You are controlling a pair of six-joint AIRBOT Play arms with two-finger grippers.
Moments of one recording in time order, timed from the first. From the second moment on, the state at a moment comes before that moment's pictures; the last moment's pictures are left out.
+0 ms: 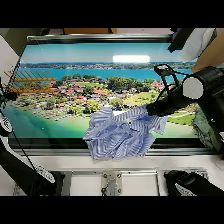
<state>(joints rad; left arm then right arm) 0.62 -2.21 1.98 1.81 -0.76 -1.40 0.43 -1.12 1.40 -1.57 1.63 1.77</state>
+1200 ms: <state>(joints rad) 0.55 -2.04 1.97 1.80 -0.82 -1.42 0.43 -1.12 1.40 -1.57 1.63 1.77</state>
